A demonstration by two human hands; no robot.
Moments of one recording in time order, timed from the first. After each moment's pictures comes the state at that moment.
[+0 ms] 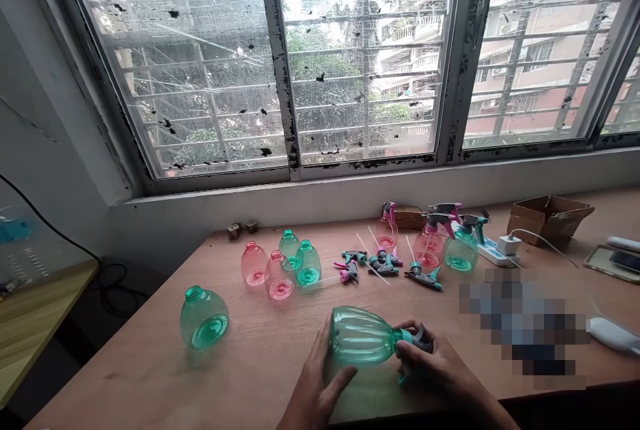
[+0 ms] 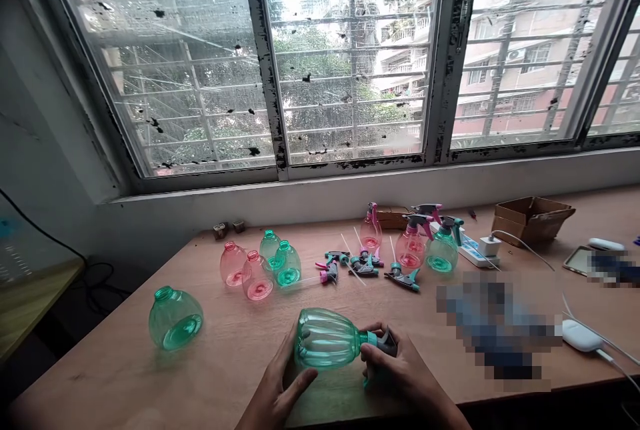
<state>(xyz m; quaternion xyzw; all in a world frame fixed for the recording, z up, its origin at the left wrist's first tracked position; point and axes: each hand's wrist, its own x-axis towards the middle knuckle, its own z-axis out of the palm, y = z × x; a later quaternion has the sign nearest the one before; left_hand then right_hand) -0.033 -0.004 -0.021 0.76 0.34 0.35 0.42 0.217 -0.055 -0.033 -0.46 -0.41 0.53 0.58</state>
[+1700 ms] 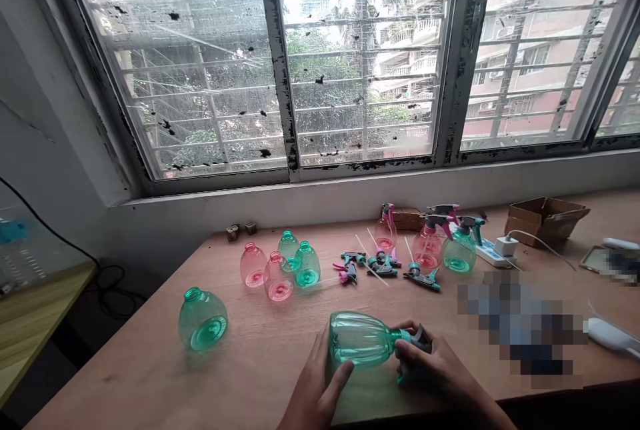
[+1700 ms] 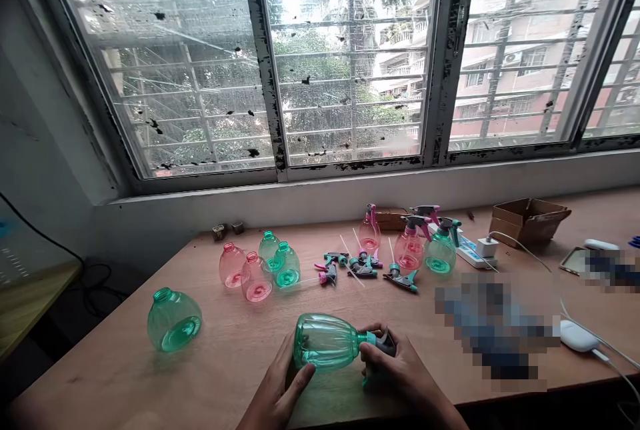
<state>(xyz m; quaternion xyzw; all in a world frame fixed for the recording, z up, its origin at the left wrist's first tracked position) -0.029 -0.007 -0.010 0.78 0.35 0.32 0.41 0.223 -0.052 -0.038 -0.43 -0.43 0.55 0.58</state>
